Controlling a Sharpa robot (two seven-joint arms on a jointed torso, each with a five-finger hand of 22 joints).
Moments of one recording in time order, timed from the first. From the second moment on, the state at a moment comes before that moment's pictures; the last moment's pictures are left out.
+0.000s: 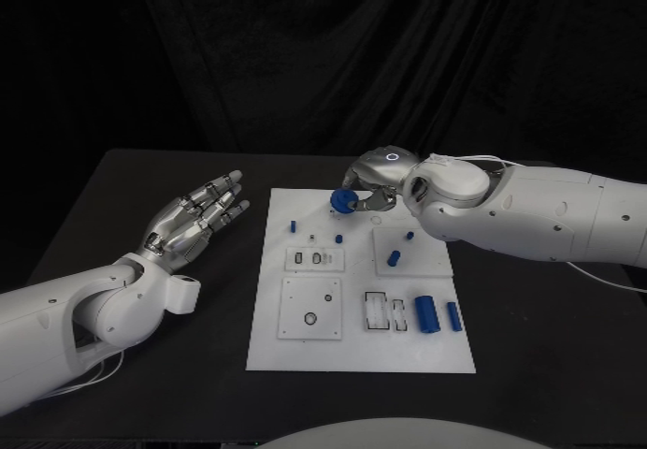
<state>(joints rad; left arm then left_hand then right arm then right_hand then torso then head) 1.21 -0.94 -0.21 1.54 -0.02 0.01 0.68 1.59 0.21 0.05 0.23 0.64 0.31 0.08 0.09 0.04 0.06 0.10 0.14 0.03 0.03 0.11 0.02 0.01 0.17 0.03 0.25 0.02 0.01 1.41 -0.72 -0.25 1.40 -1.71 -0.32 -0.17 1.34 -0.04 0.17 0.13 0.51 0.95 0.10 0.15 0.12 1.47 -0.03 1.57 1.31 1.47 -0.08 1.57 1.31 0.02 1.47 0.04 1.53 1.31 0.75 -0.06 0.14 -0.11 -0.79</state>
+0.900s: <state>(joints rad) 1.21 -0.93 -0.21 1.54 -0.02 0.02 0.68 1.59 0.21 0.05 0.23 0.64 0.31 0.08 0.09 0.04 0.06 0.10 0.14 0.03 0.02 0.12 0.02 0.01 0.17 0.03 0.25 0.02 0.01 1.38 -0.64 -0.25 1.32 -1.71 -0.29 -0.15 1.32 -0.05 0.21 0.15 0.48 0.85 0.05 0.09 0.40 1.47 -0.03 1.57 1.31 1.47 -0.08 1.57 1.31 0.02 1.47 0.04 1.52 1.31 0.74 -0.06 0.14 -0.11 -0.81</state>
